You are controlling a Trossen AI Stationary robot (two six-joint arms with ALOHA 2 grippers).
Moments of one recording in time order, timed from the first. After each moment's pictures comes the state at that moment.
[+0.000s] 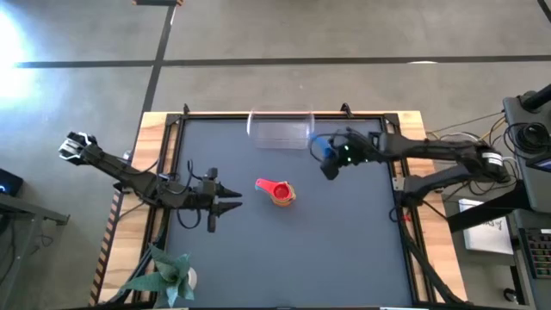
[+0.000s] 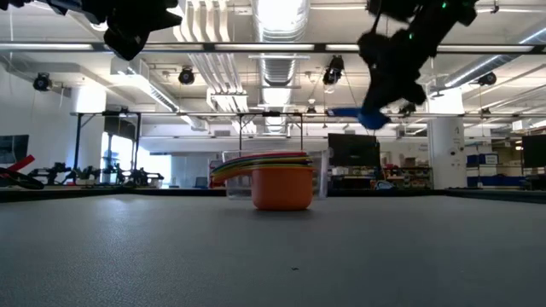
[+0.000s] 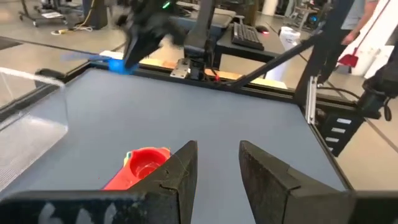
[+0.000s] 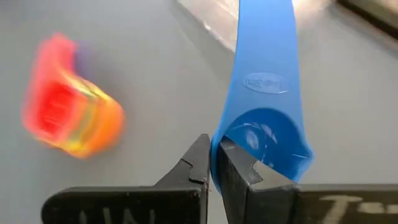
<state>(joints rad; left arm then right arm) -0.43 0.92 0.53 0.16 -0.49 -0.30 -0.24 1.20 0.90 -0.54 0.10 0.47</state>
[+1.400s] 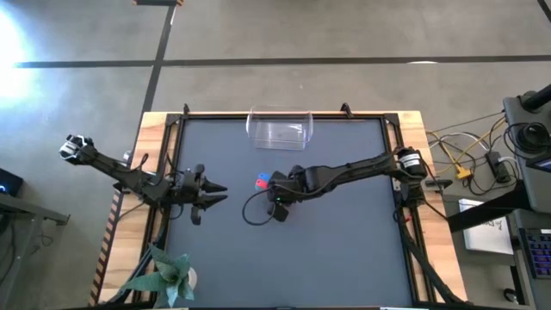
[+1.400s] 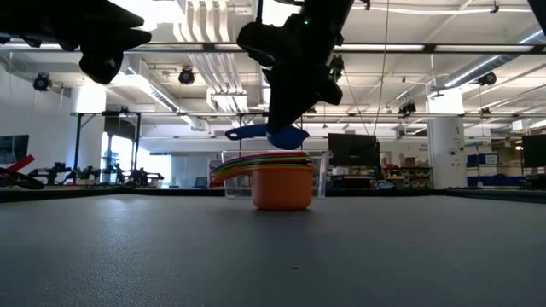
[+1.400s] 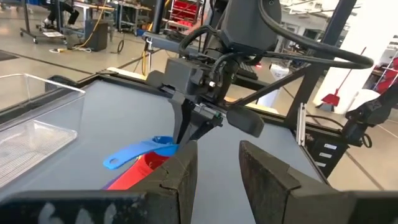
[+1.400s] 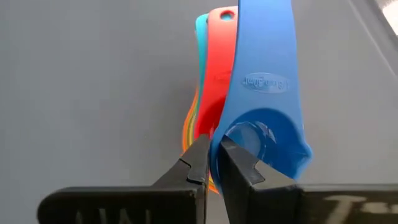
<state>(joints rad) -0.44 0.58 0.26 0.26 -0.51 -0.30 0.10 1.95 1.61 -0.77 0.20 0.58</state>
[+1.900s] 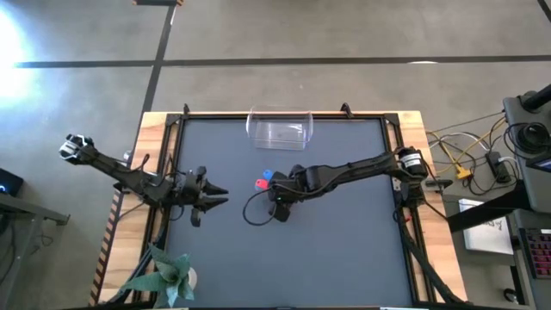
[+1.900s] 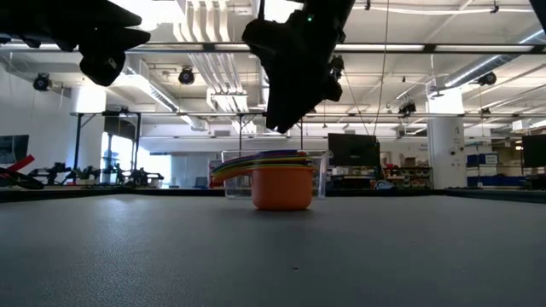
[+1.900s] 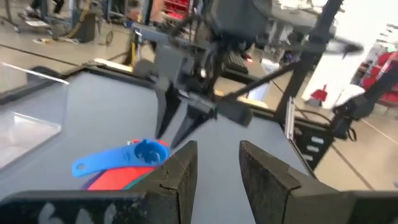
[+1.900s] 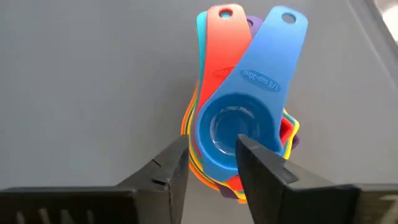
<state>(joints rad) -0.44 0.61 0.27 0.26 -0.45 -0.33 0.11 1.94 1.61 -0.78 0.20 0.54</state>
